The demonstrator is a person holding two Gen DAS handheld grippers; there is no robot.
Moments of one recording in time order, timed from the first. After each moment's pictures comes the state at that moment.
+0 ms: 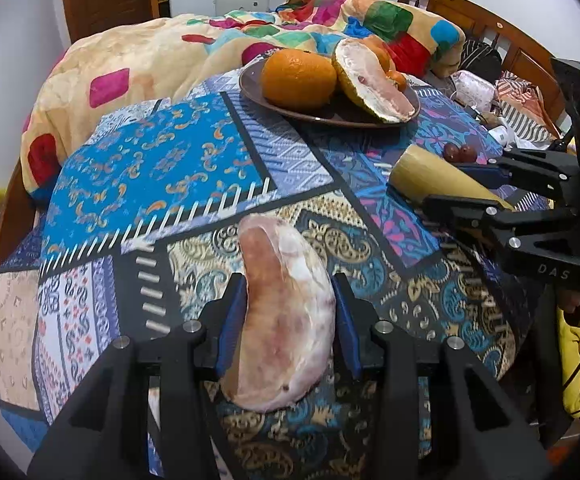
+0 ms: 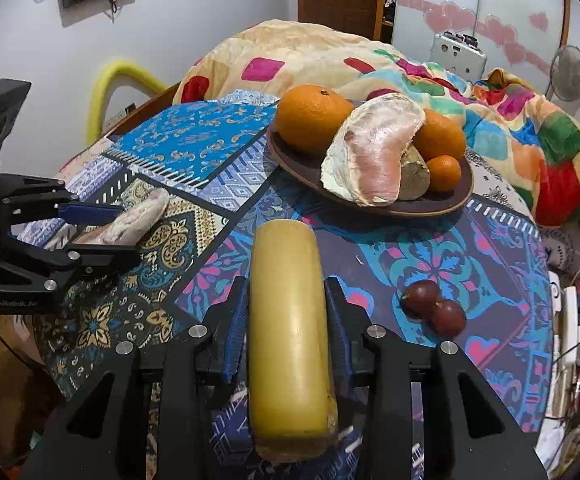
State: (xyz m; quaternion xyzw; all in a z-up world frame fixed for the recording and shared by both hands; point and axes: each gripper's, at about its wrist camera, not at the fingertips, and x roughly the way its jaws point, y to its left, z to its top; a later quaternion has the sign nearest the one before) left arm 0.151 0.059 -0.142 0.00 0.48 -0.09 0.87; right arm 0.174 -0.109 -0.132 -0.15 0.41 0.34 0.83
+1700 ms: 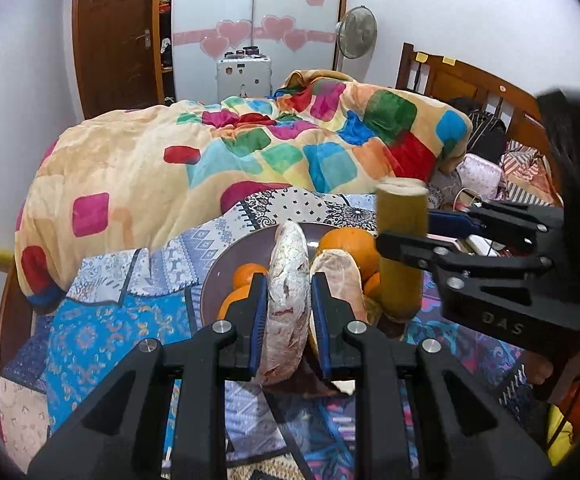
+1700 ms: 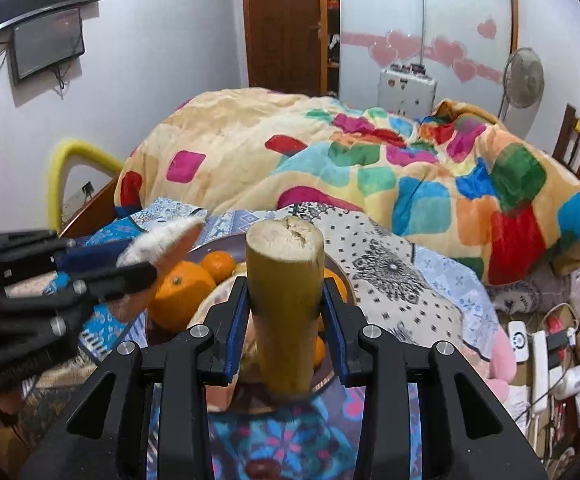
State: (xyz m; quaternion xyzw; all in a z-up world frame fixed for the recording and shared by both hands) left arm 0.278 0.006 -0.056 0.00 0.36 -0.07 0.93; right arm 0.290 -0.128 -0.057 -0.09 0.35 0.29 0.89
